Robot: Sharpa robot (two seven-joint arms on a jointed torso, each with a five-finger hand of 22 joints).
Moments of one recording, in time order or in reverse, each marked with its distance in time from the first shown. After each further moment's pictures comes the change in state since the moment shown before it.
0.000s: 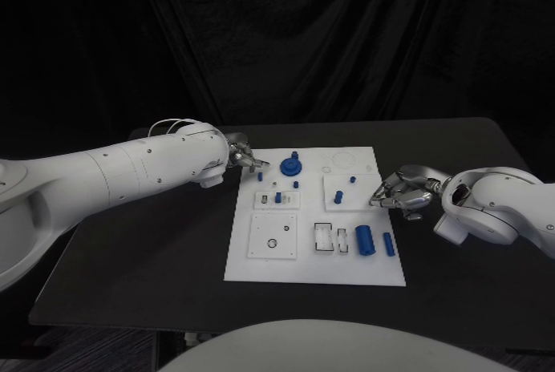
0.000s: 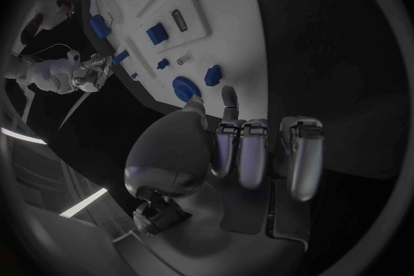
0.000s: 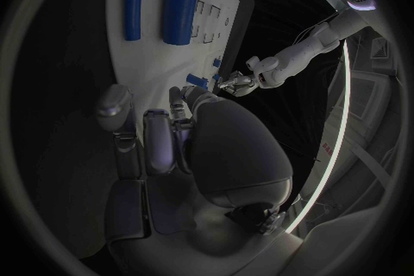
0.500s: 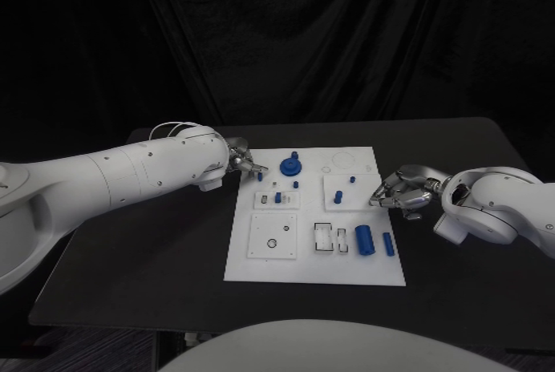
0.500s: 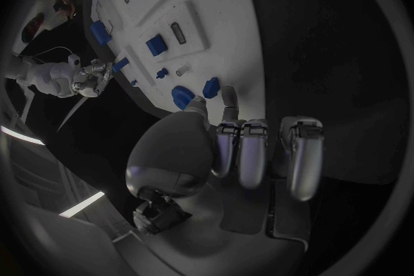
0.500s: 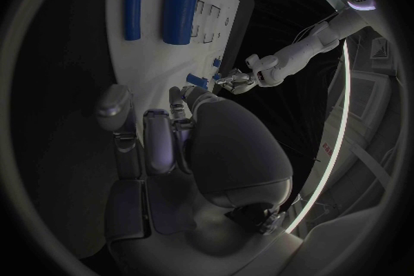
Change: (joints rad) left arm -0.011 0.002 0.000 -0.001 -0.003 0.030 -0.003; left_hand 0.032 0.015 -0.011 0.000 0.080 0.016 -0.002 -0.017 -0.012 0.000 0.000 0.000 0.000 0.000 0.000 0.000 0.000 0.000 0.000 0.000 0.000 0.000; right arm 0.000 0.000 0.000 -0.001 0.000 0.000 0.000; right_hand 0.000 0.000 0.000 0.000 0.000 0.000 0.000 0.000 0.000 0.000 0.000 0.000 -0.001 0.000 0.000 0.000 0.000 0.000 0.000 0.000 0.000 0.000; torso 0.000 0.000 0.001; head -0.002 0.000
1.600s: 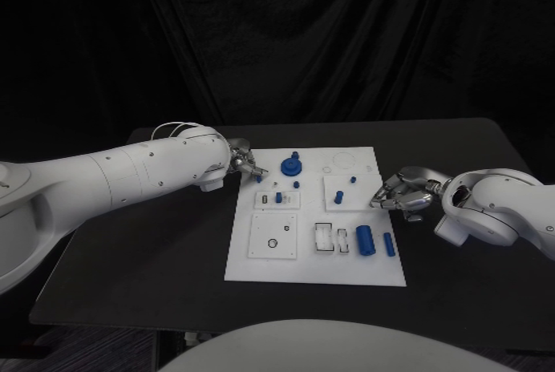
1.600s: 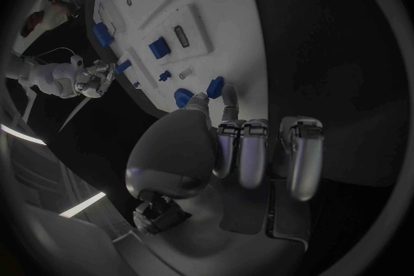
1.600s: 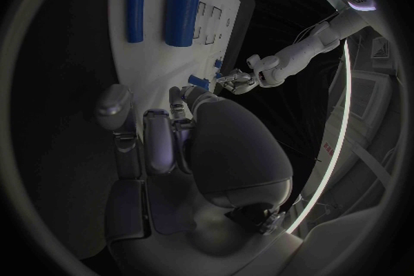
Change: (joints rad) left arm -0.001 -0.002 0.000 0.006 -0.001 0.011 0.011; left_hand 0.085 0.005 0.005 -0.007 0.172 0.009 -0.001 -0.026 -0.011 0.000 0.000 0.000 0.000 0.000 0.000 0.000 0.000 0.000 0.000 0.000 0.000 0.000; right arm -0.006 0.002 0.000 -0.004 0.000 0.002 -0.002; right_hand 0.004 -0.004 0.006 0.000 0.004 -0.004 -0.004 0.000 0.001 0.000 0.000 0.000 0.000 0.000 0.000 0.000 0.000 0.000 -0.003 -0.004 -0.008 0.000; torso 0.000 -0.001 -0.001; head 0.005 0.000
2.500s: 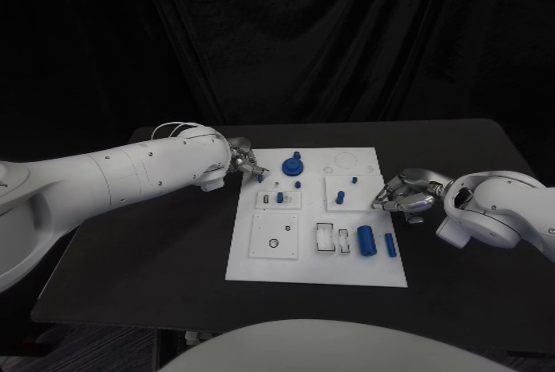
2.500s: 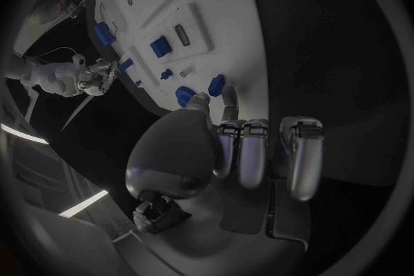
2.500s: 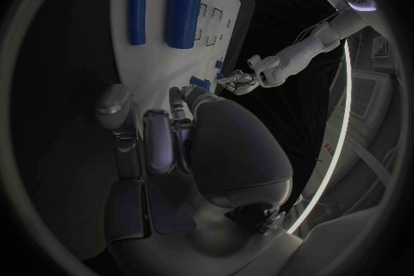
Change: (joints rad) left arm 0.000 -0.014 0.000 0.013 0.000 -0.019 0.018; left_hand 0.010 0.002 0.009 0.004 0.016 0.000 0.000 -0.009 -0.004 0.000 0.000 -0.001 0.002 0.000 0.000 0.000 0.000 0.000 0.000 0.000 0.000 0.000; right arm -0.005 -0.001 0.000 -0.002 0.000 0.003 -0.001; right_hand 0.000 0.000 0.000 0.000 0.000 0.000 0.000 0.000 0.000 -0.004 0.004 -0.003 0.000 0.000 0.000 0.000 0.000 0.000 -0.004 0.004 -0.004 0.000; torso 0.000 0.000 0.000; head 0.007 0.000
